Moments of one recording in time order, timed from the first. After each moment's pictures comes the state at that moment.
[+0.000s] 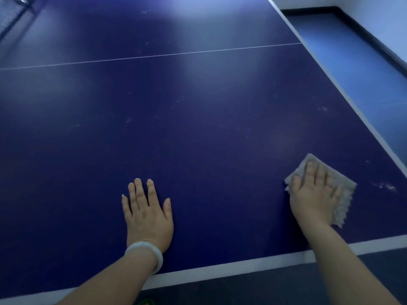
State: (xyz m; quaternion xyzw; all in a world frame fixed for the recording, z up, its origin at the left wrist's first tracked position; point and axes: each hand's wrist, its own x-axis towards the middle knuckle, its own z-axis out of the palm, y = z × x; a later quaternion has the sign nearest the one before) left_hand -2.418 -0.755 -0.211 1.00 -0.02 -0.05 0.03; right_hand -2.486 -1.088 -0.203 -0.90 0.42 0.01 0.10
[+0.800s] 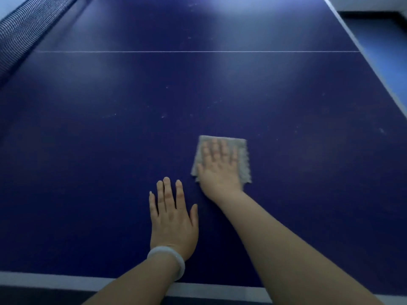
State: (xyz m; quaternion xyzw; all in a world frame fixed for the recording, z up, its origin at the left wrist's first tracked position) left_hand -2.416 -0.755 -0.214 1.00 -0.02 -0.05 0.03; right_hand -2.323 -0.886 -0.208 -0.99 0.03 0.08 0.08
